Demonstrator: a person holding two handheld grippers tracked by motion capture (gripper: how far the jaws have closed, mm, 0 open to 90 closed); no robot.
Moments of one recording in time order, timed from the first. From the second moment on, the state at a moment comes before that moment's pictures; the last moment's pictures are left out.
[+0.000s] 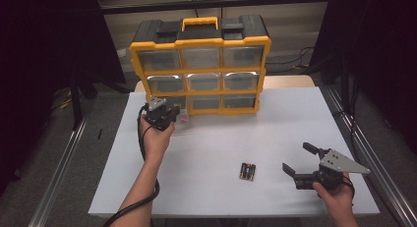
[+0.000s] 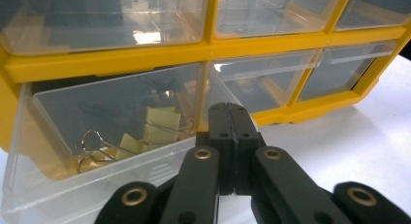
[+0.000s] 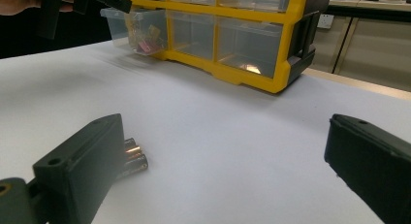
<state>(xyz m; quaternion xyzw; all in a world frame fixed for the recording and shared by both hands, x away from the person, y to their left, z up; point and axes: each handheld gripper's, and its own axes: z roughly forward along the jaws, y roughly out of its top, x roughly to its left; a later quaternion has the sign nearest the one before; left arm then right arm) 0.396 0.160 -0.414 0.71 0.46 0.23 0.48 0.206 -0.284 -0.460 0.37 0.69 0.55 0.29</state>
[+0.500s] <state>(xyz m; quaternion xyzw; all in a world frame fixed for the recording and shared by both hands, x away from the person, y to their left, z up) 0.392 0.181 -0.426 0.72 0.48 0.23 0.45 0.206 -0.284 -0.460 0.37 0.69 0.55 0.29</state>
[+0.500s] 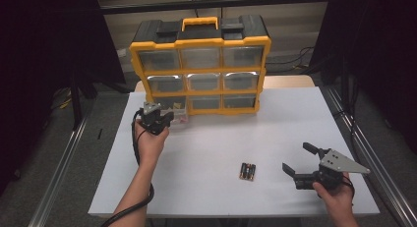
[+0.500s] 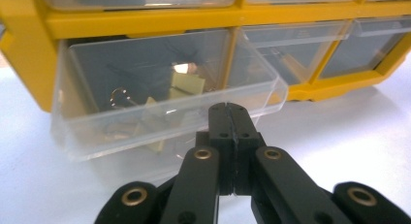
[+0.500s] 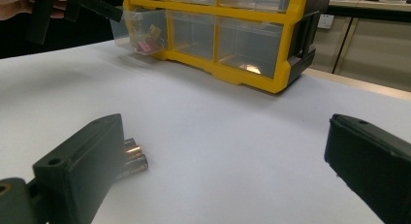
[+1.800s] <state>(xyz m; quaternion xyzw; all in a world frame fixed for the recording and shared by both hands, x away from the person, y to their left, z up) 0.417 0.170 -0.430 0.69 0.50 0.26 0.45 0.207 -0.286 -0.460 0.37 0.69 0.55 0.29</state>
